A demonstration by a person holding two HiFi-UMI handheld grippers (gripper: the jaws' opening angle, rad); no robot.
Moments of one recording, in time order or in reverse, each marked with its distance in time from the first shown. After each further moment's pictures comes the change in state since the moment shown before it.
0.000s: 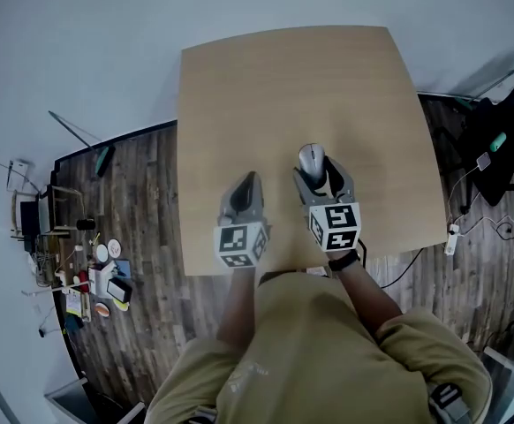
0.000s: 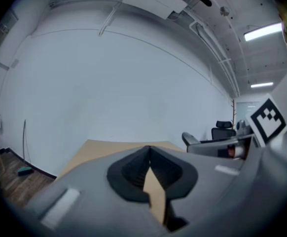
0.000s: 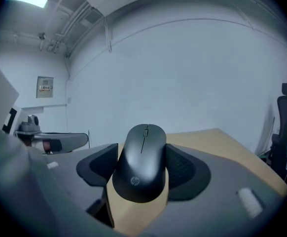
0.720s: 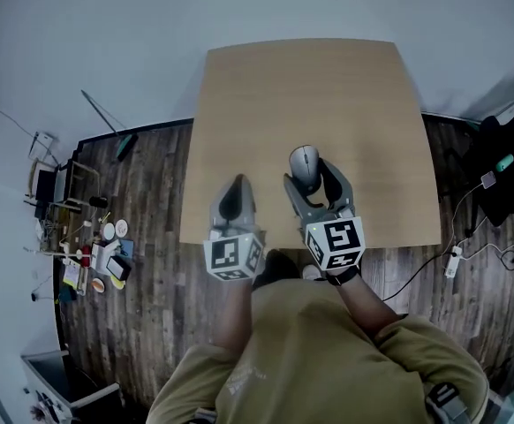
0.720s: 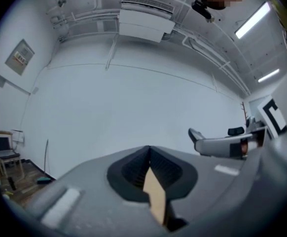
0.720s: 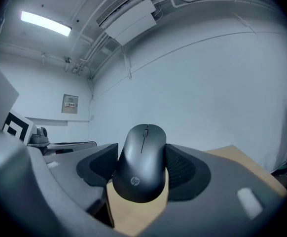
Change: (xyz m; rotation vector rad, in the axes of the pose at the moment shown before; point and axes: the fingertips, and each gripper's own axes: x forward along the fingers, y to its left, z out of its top) left arm -0.135 -0.099 0.056 0.064 -0.207 0.199; right arm -0.164 0.041 0.056 -0.044 -0.220 0.220
